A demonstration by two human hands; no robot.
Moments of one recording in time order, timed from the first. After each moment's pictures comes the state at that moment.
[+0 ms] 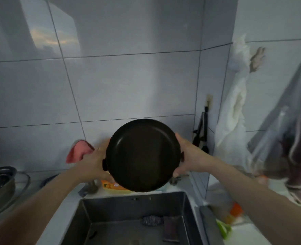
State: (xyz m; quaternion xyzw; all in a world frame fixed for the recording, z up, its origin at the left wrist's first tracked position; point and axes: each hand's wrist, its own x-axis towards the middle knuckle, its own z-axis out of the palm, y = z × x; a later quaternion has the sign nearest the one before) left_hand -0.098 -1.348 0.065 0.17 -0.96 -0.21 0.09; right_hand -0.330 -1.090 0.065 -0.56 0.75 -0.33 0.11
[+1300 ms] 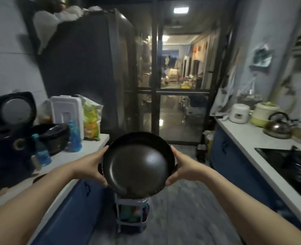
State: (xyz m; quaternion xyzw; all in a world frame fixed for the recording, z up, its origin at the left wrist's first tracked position) left_hand -0.255 -0.390 0.040 -0.49 -0.82 -0.24 -0.17; right_hand -0.027 -0.119 0.020 0.11 0.89 -0.44 -0.06
